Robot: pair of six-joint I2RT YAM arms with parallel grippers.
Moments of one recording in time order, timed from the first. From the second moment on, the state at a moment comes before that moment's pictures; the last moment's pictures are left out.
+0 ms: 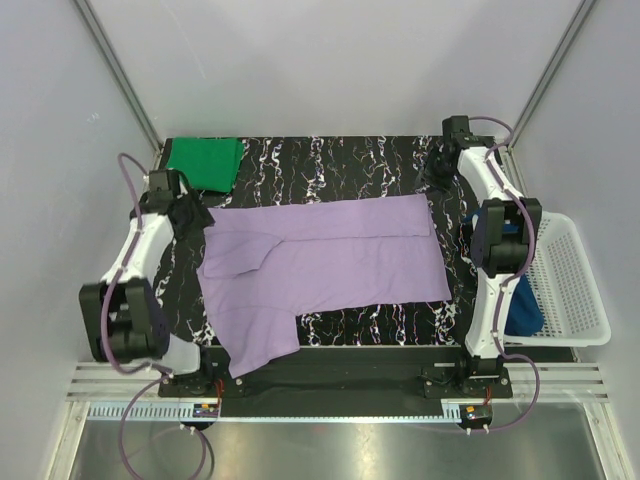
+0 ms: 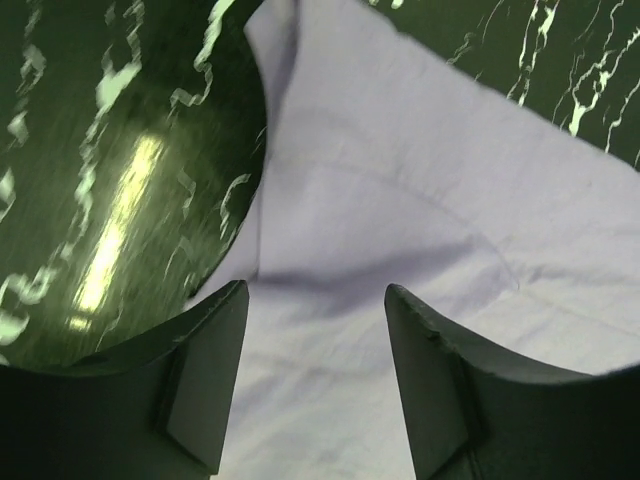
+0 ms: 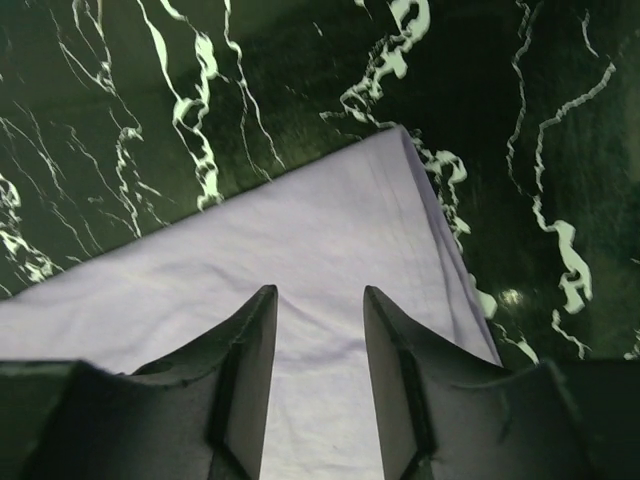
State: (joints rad) left arm 0.13 1.41 1.06 -0.57 0.02 -0.42; right arm 0.04 2.15 1.88 -0.79 -0.11 0.48
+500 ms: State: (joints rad) left arm 0.15 1.72 1.30 -0.63 0.06 -0.48; right arm 0.02 2.30 2.01 -0.85 -0.06 0.47
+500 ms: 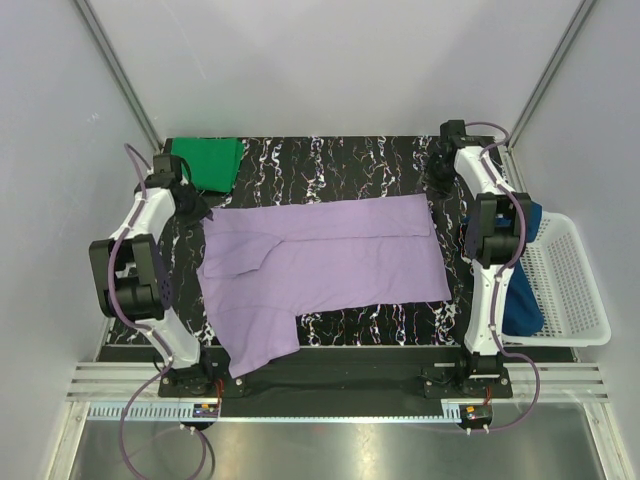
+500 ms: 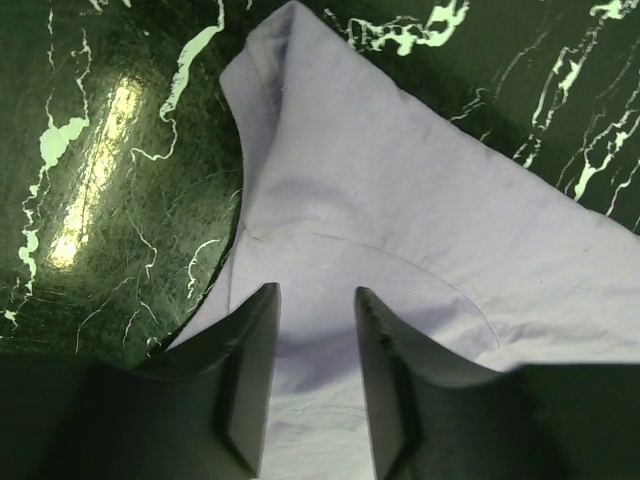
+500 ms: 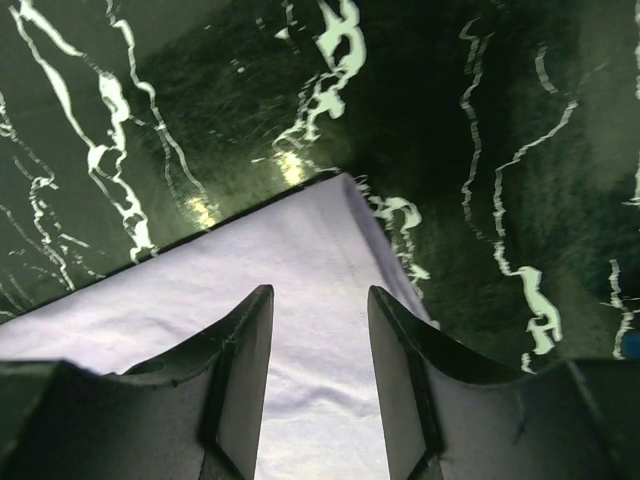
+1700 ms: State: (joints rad) left arm 0.23 2.05 1.55 -0.53 0.15 -0.54; right arm -0.01 2.37 2.04 -0.83 -0.13 0.41
